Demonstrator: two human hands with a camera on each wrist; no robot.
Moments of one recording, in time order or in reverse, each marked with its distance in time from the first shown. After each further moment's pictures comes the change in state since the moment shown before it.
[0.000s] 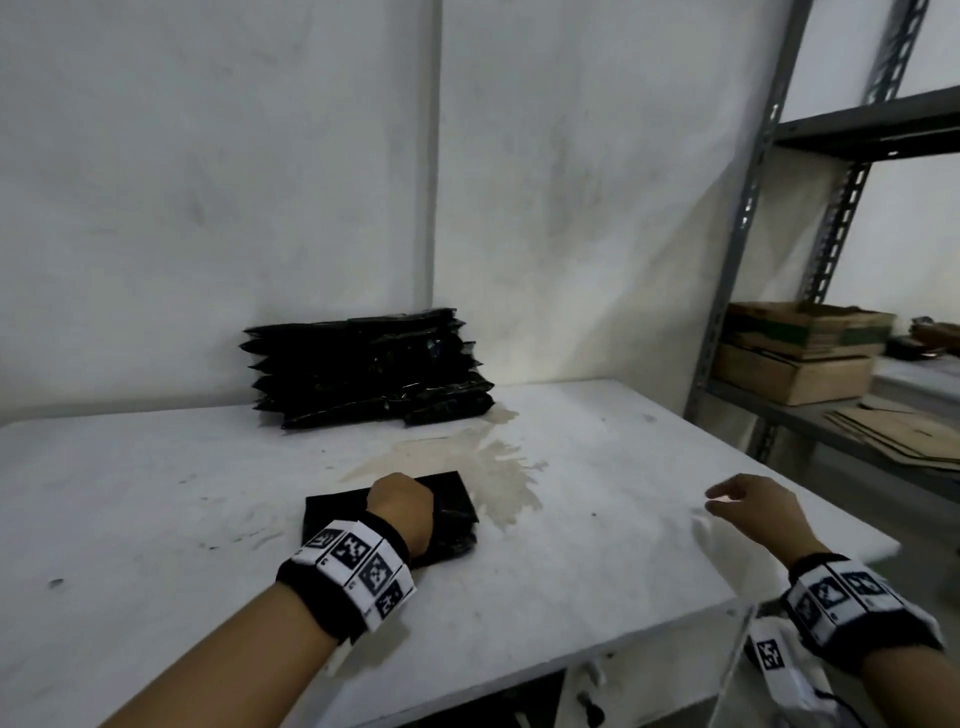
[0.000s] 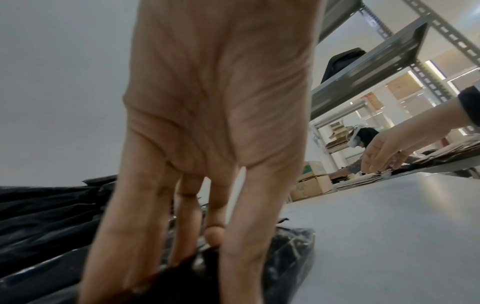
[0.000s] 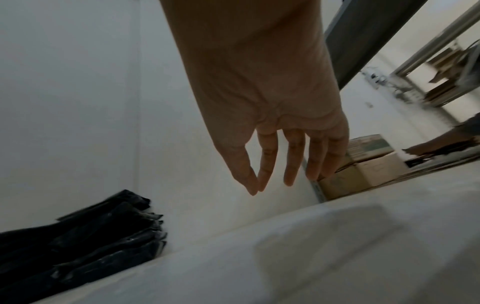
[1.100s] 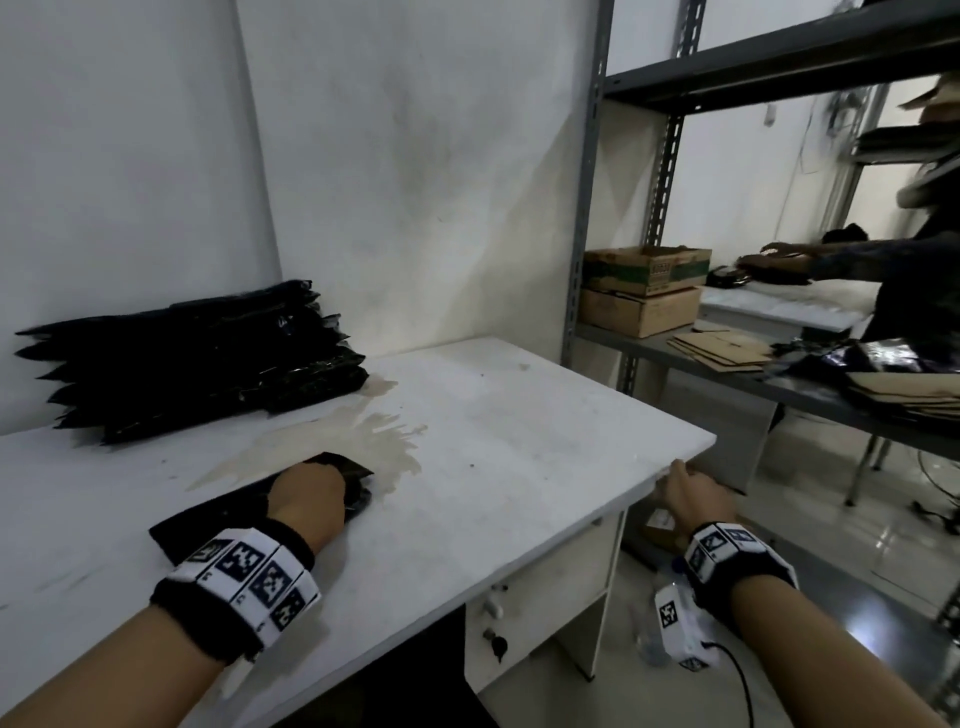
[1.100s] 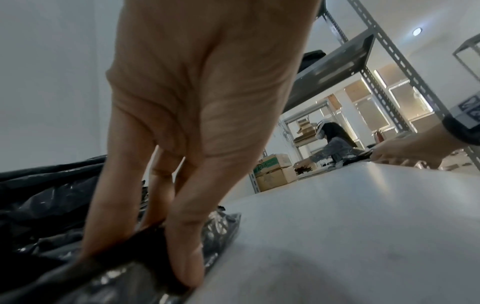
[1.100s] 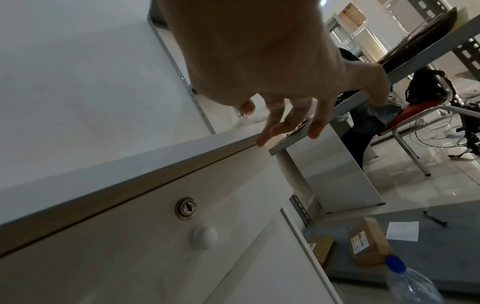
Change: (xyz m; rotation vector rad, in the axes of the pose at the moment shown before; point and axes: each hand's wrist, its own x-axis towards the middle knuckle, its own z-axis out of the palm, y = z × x) left_hand 0.005 0.047 -0.006 0.002 0.107 0.015; right_hand -0.015 0.141 0.046 0.213 0.172 0.646
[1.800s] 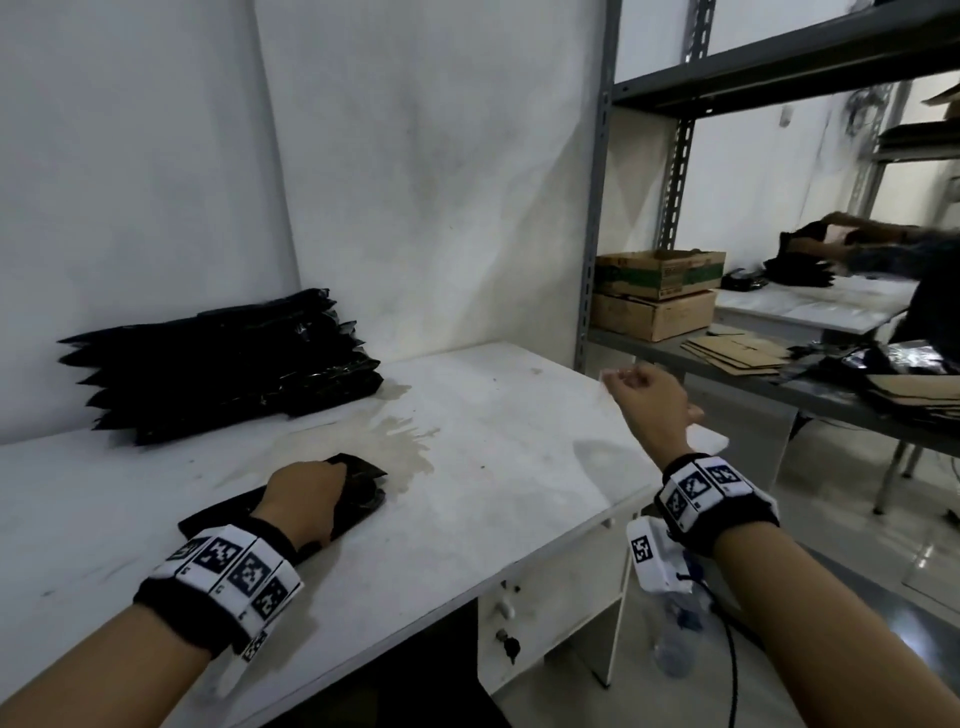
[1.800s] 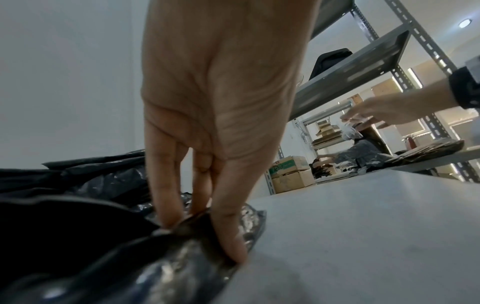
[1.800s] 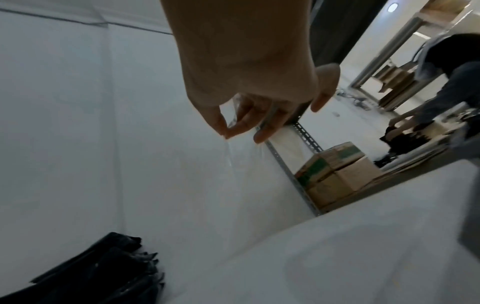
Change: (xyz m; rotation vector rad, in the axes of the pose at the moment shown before) left_hand -0.004 -0.027 0.004 0.023 0.026 0.090; right_hand -0.104 -0.138 -0.066 0.336 0.171 -0.552
